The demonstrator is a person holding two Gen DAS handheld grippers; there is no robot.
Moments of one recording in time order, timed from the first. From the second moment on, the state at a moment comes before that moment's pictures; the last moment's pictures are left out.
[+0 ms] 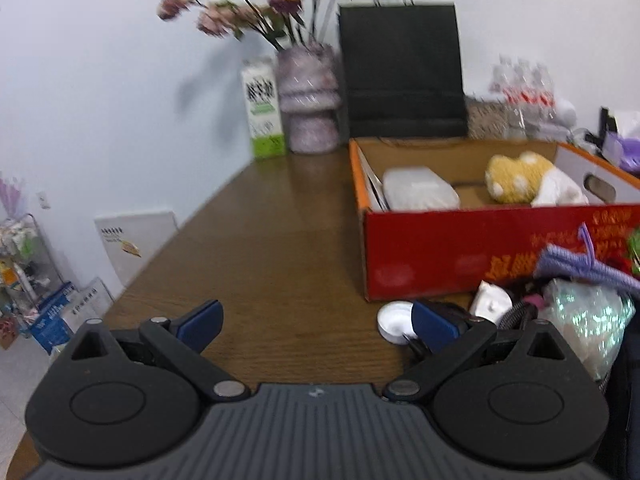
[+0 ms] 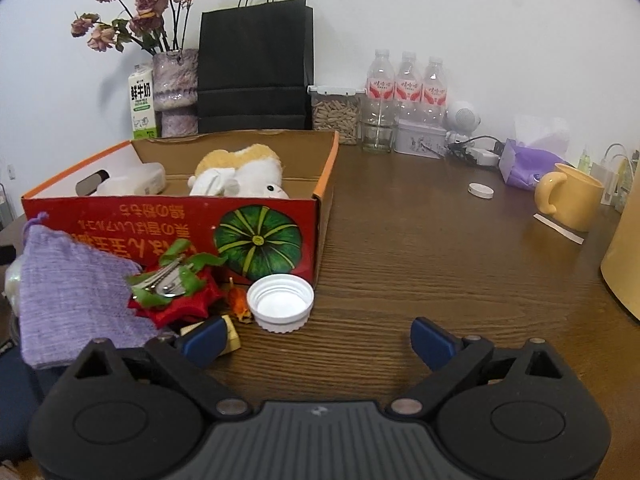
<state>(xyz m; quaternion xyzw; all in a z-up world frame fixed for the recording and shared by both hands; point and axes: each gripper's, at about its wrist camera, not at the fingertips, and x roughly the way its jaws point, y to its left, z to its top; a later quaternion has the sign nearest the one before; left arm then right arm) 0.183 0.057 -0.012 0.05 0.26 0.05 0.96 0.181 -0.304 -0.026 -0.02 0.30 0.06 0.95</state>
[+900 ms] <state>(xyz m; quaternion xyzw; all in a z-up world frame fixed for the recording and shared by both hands) 0.214 0.046 -0.018 0.00 0.32 0.01 0.95 0.212 -0.297 -0.026 -0.02 0.32 0.09 0.94</state>
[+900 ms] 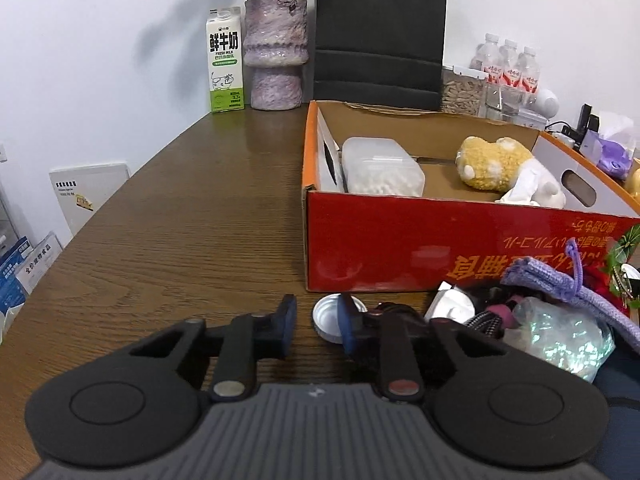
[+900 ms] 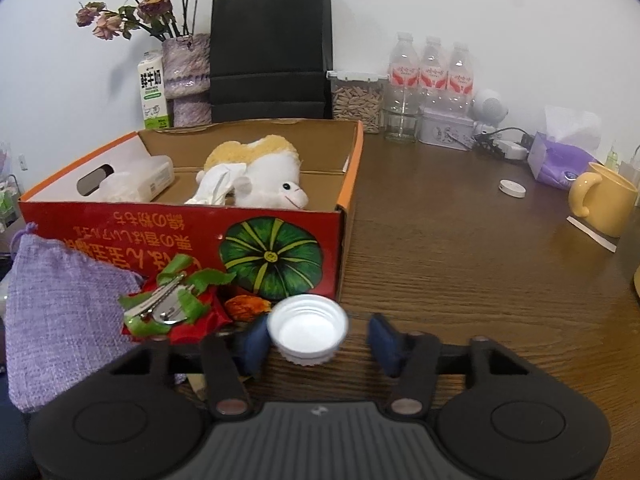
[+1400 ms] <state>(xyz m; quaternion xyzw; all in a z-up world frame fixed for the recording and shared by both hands) 0.201 0.048 -0.010 -0.02 0.30 0.01 0.95 0.192 -0.301 -0.015 -0.01 0.30 0.09 0.95</state>
